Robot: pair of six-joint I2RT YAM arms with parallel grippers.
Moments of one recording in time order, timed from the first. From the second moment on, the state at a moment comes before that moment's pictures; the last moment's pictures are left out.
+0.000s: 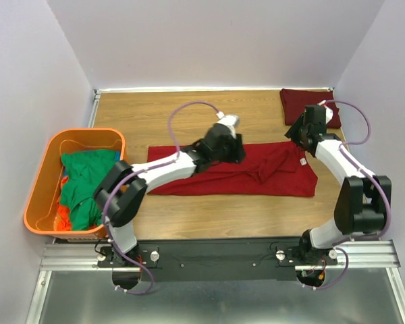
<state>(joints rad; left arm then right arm) -0.79 1.72 1.19 0.05 0.00 -0.53 0.04 1.50 1.02 -0.24 0.16 0.58</state>
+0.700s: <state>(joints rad) -0.98 2.06 1.43 0.05 0.08 -0.48 0.01 1.68 1.14 -0.26 0.03 0.51</state>
